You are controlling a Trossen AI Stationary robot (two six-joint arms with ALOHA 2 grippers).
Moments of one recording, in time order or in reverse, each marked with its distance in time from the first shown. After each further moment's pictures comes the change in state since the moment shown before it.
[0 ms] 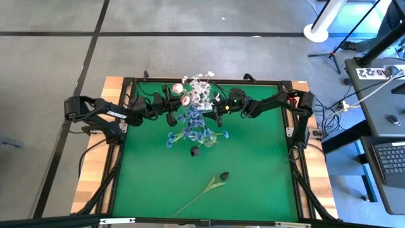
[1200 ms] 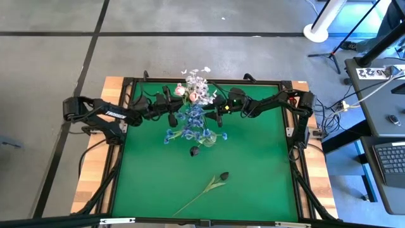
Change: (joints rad) left arm -0.007 -0.025 -0.001 -0.105 -0.014 0.028; right arm 0.000 0.000 -0.001 -0.026 0.000 -0.003
